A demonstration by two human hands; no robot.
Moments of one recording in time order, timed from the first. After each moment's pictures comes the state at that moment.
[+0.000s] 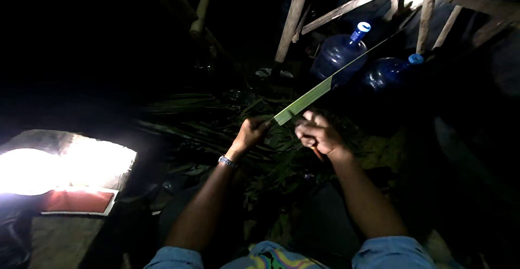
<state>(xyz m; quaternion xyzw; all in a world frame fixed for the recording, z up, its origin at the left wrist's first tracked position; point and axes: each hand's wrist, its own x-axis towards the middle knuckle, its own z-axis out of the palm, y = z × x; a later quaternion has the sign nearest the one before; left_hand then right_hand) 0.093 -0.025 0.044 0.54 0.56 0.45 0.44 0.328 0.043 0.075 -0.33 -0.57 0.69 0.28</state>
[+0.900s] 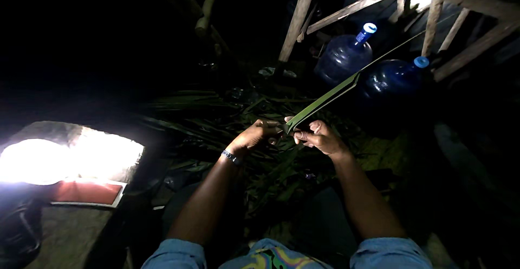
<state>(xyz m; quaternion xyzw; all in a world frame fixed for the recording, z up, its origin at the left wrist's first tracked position) 0.092 -0.033 0.066 0.44 0.42 0.43 0.67 0.317 0.034 0.077 -0.28 -0.67 0.65 0.25</state>
